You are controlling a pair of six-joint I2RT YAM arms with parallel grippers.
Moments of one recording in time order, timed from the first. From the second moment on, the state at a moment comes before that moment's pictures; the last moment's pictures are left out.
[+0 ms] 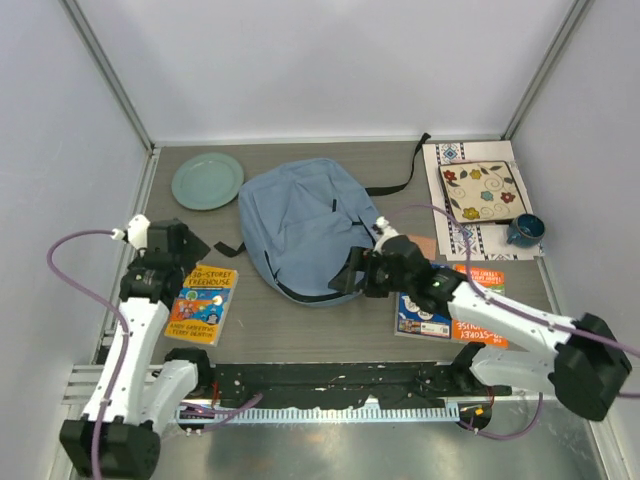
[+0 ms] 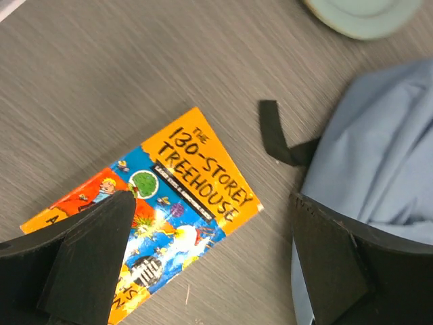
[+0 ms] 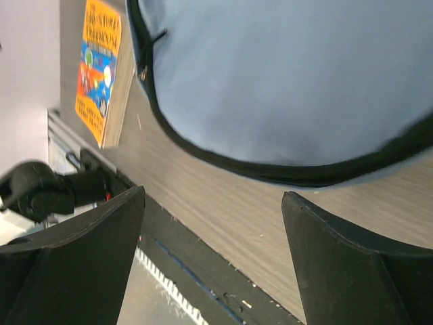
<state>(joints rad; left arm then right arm) -0.12 0.84 0.80 -0.77 -0.42 -0.80 0.74 1.07 0.62 -0.14 -0.16 0.83</state>
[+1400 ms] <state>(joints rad) 0.18 0.66 0.33 -0.58 0.12 -0.89 1.05 1.85 1.05 0.12 -0.32 0.90</state>
